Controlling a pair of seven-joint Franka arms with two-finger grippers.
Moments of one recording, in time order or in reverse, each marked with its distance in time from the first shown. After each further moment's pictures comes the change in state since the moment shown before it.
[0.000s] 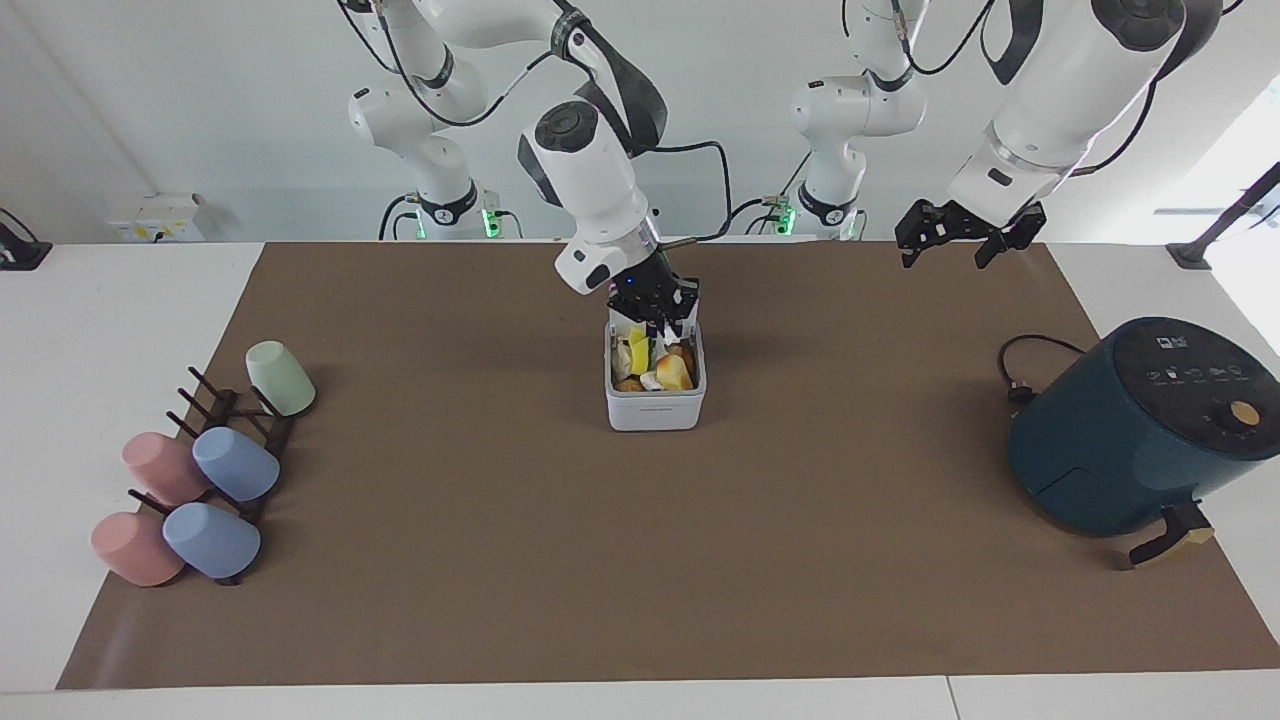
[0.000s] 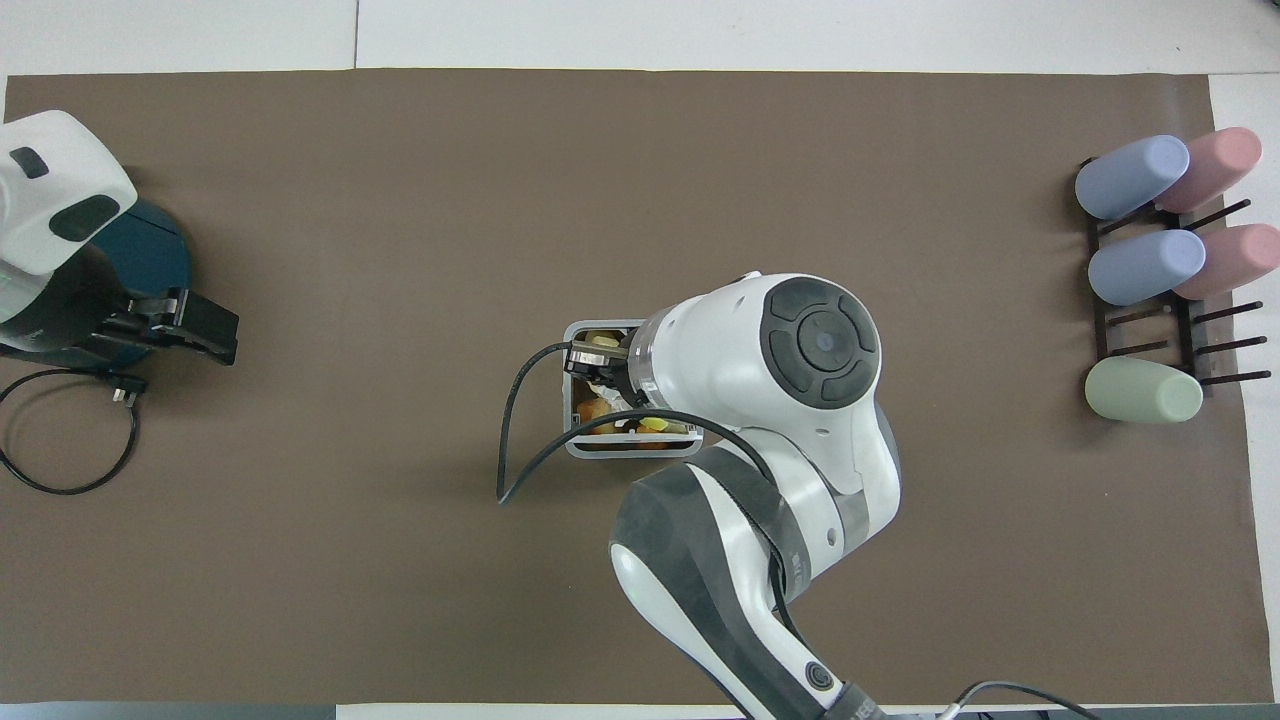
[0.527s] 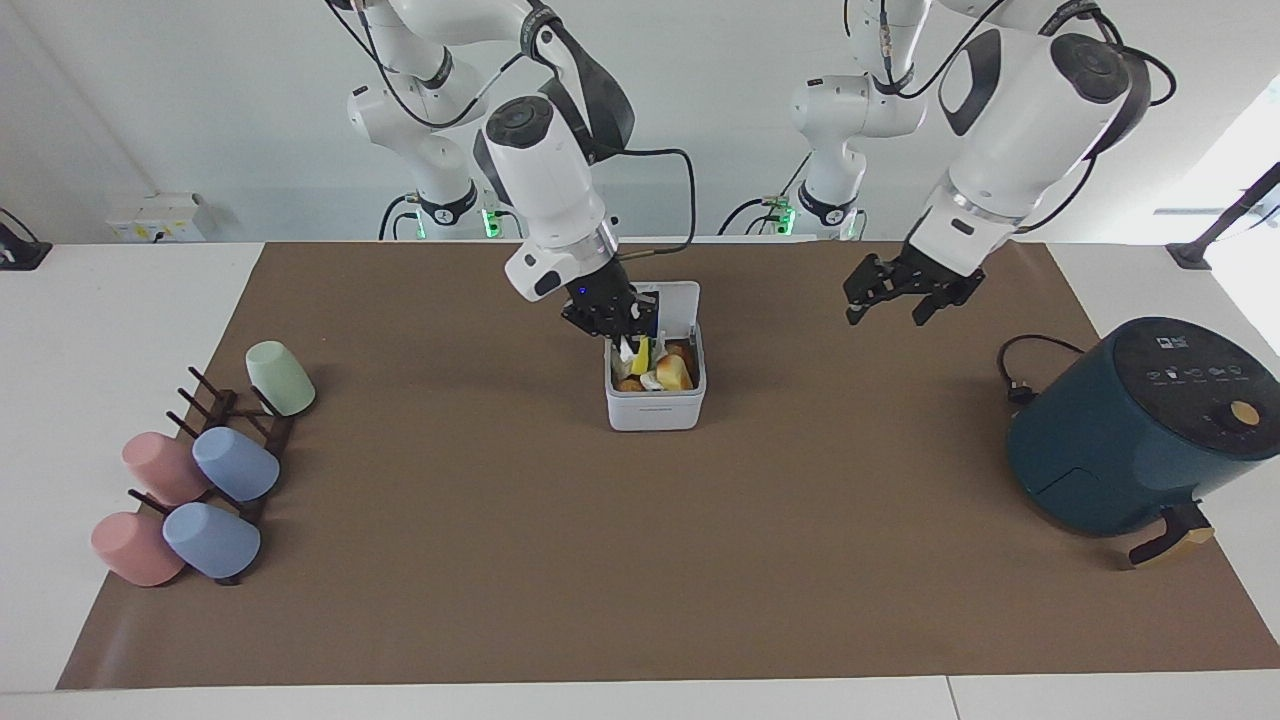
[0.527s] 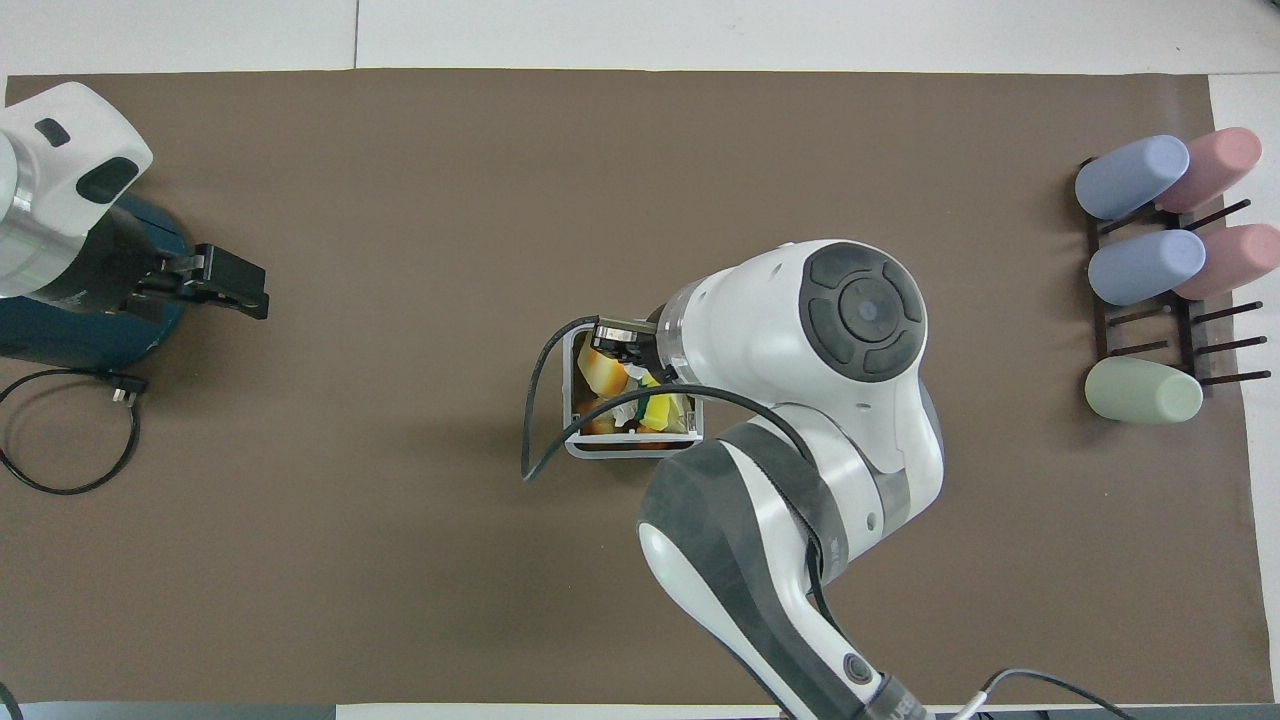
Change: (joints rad) left arm 0.004 0.054 0.017 0.008 -0.038 0.081 -0.024; right arm -0.033 -0.007 -0.003 0.042 -0.049 -0.059 0.000
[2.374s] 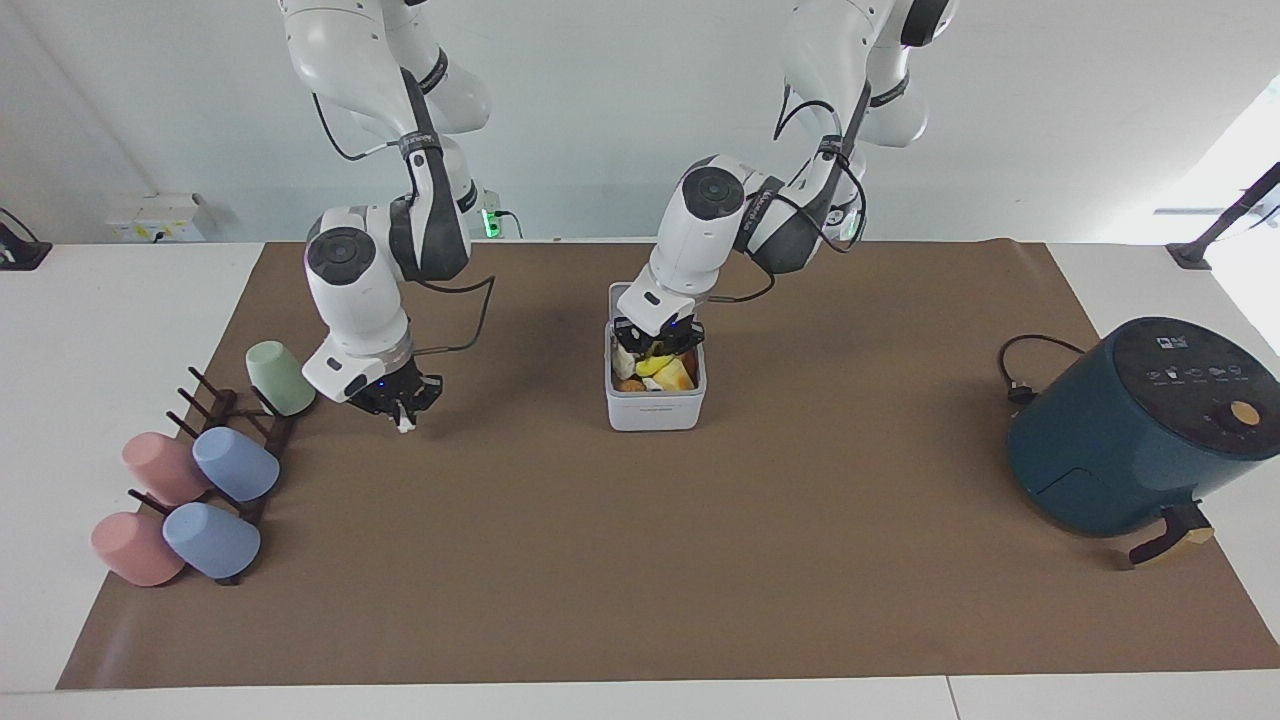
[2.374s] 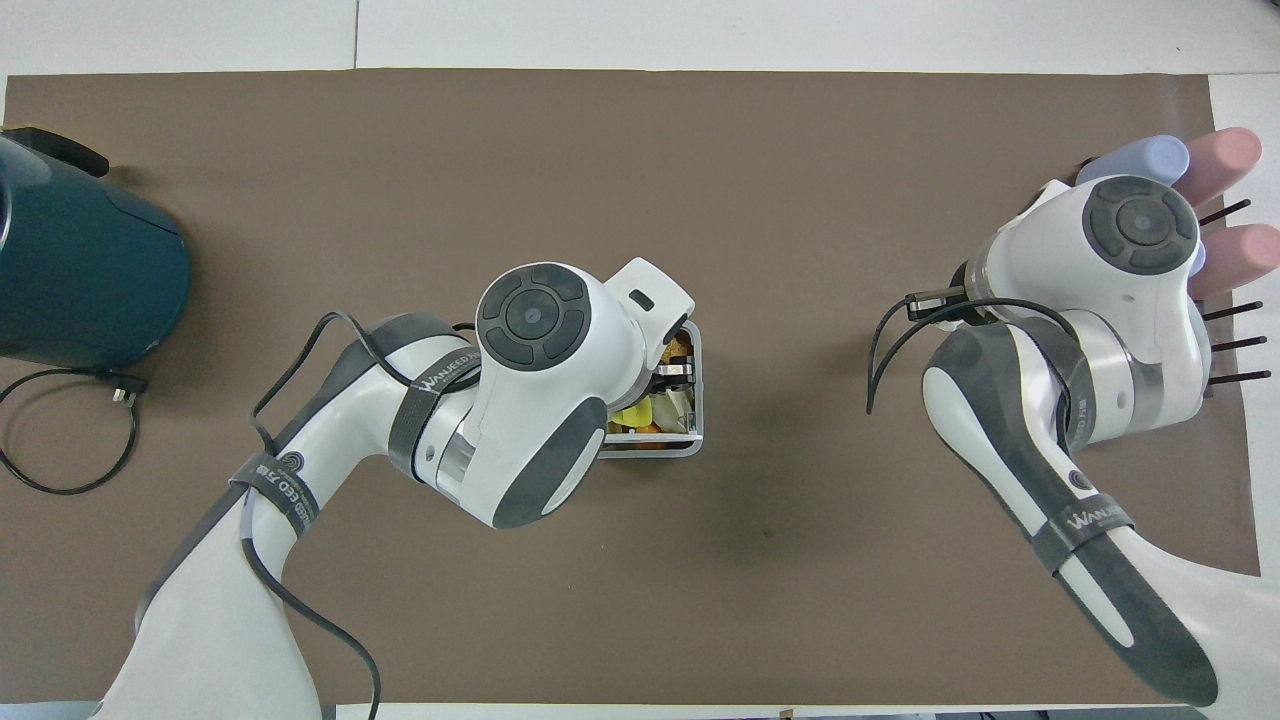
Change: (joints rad) left arm -0.527 0.216 -0.031 -0.222 -0.118 0.624 -0.515; right arm -0.430 0.005 -0.016 -0.169 -0.361 -0.029 -0.551
